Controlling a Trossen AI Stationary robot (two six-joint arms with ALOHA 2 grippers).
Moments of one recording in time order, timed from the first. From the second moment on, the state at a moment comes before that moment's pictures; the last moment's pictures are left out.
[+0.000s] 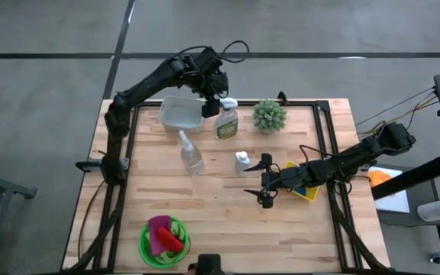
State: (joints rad) left arm 0.53 2.03 2.26 -1.22 0.14 0.47; right arm 0.30 1.35 0.55 0.41 0.38 -0.06
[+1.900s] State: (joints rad) left arm 0.62 1.63 2.11 -1.41 -0.20 0.06; right arm 0.30 1.35 0.55 0.41 0.36 -0.05
